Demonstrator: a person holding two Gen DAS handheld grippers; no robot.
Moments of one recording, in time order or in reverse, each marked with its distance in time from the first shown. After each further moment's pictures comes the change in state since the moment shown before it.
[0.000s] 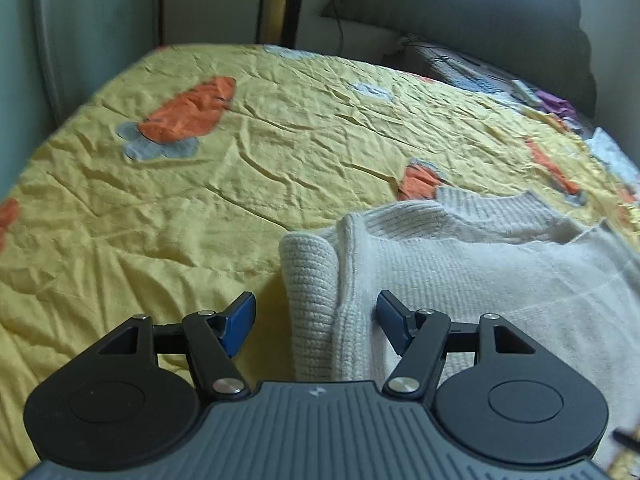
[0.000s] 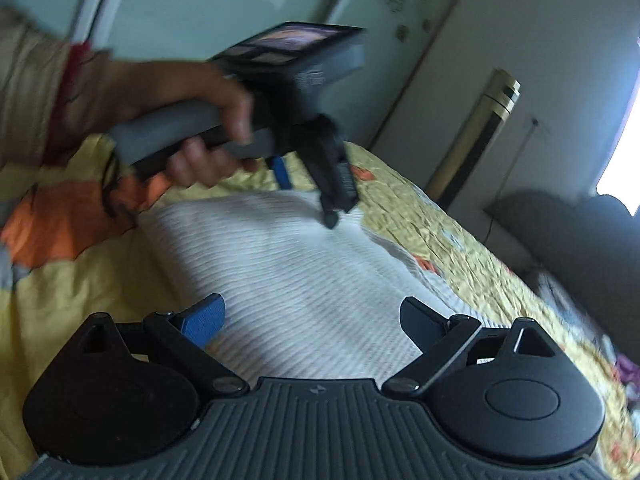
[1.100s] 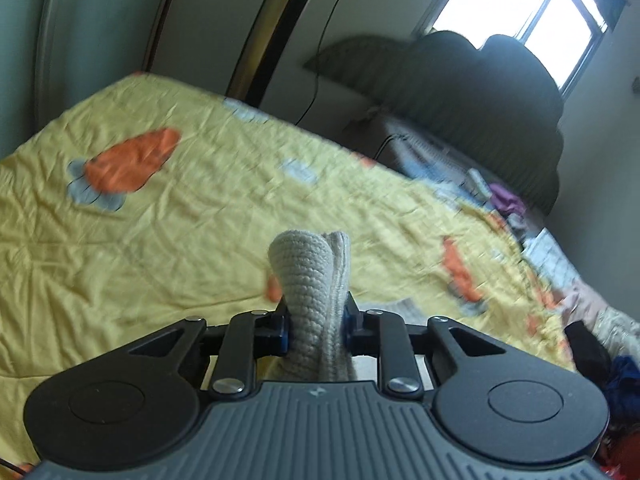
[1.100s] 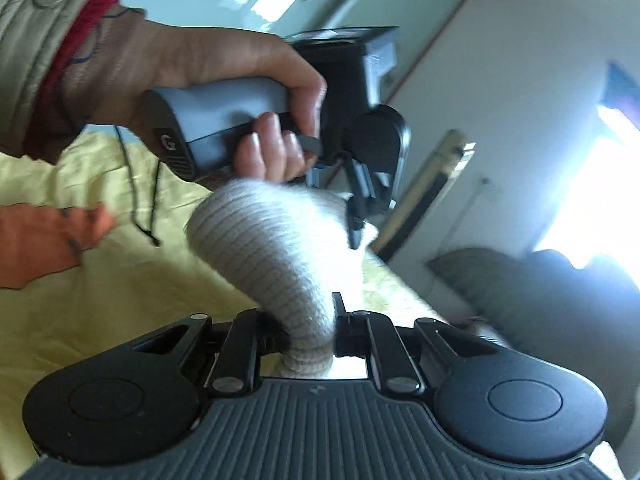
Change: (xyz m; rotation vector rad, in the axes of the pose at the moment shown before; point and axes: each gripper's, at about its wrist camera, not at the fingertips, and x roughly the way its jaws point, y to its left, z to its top) left arm -0.069 -0.077 0.056 -0.217 -0.158 -0.152; right arm -0.028 -0.012 0.012 -0.047 -0.163 -0.214
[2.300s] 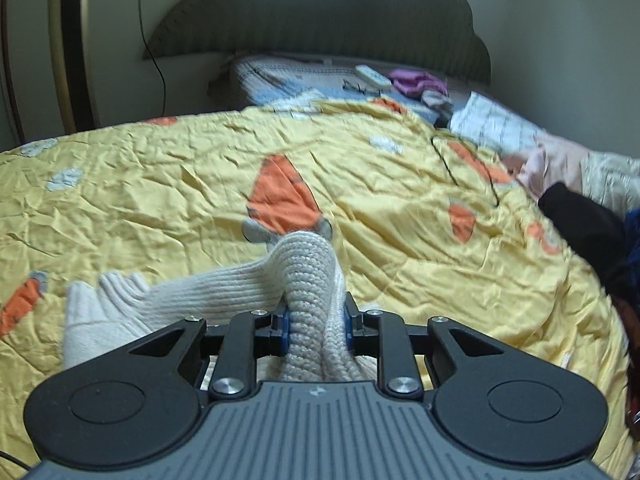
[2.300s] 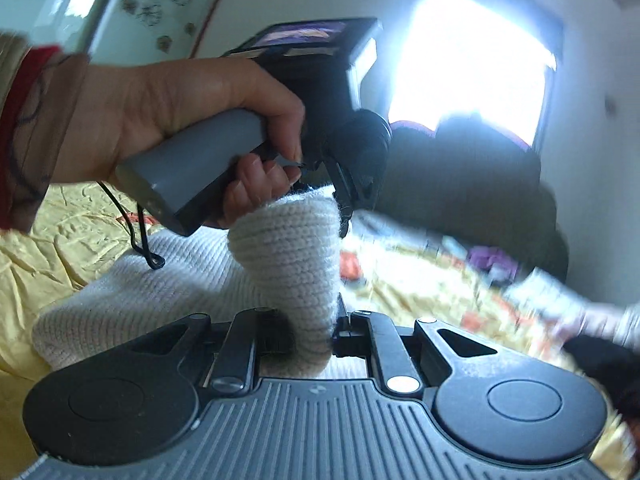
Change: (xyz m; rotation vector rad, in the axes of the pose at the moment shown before) left arm 0.151 -0.280 -0.101 0.446 0.145 -0.022; right arm -0.071 -0.166 -0.162 0.445 0.175 -0.311
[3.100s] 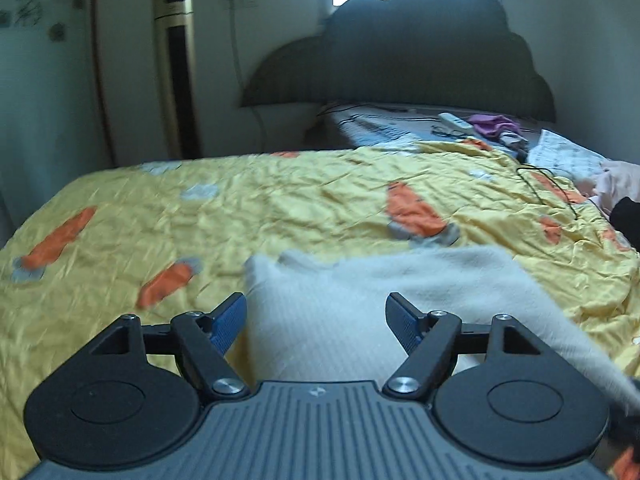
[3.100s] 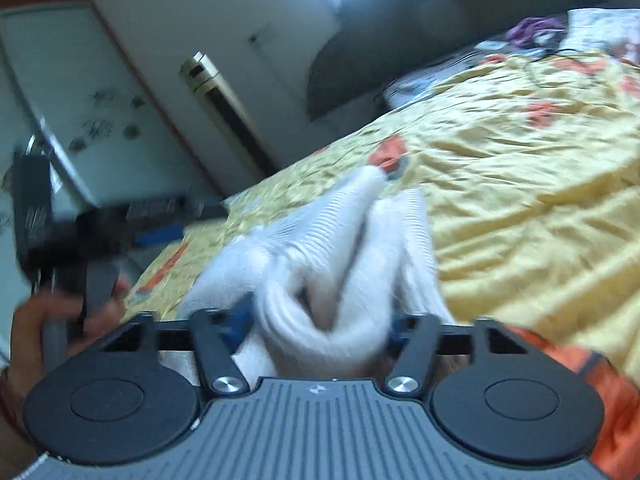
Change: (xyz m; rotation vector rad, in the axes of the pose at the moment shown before) left arm -0.082 0.082 -0.080 -0.040 -0.190 0.260; right arm 0.065 -0.102 -0.039 0.715 0.230 0.417
